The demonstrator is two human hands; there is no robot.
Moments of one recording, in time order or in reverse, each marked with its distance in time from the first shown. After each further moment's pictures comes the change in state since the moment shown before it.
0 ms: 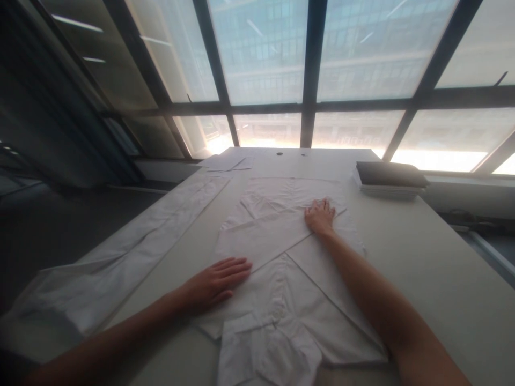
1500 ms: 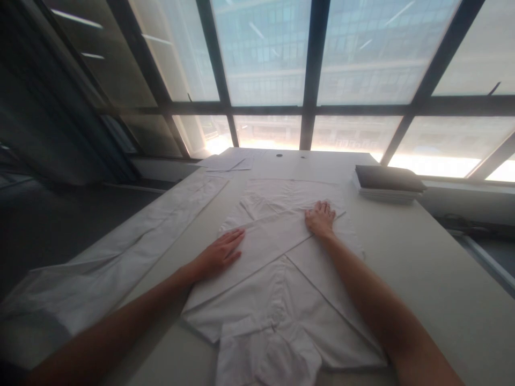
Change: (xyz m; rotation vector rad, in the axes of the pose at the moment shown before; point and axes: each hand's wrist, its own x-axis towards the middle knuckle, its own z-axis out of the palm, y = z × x) left_hand 0.032 -0.065 0.008 0.150 0.124 -0.382; right_hand 0.004 0.002 0.004 0.021 -0.006 0.043
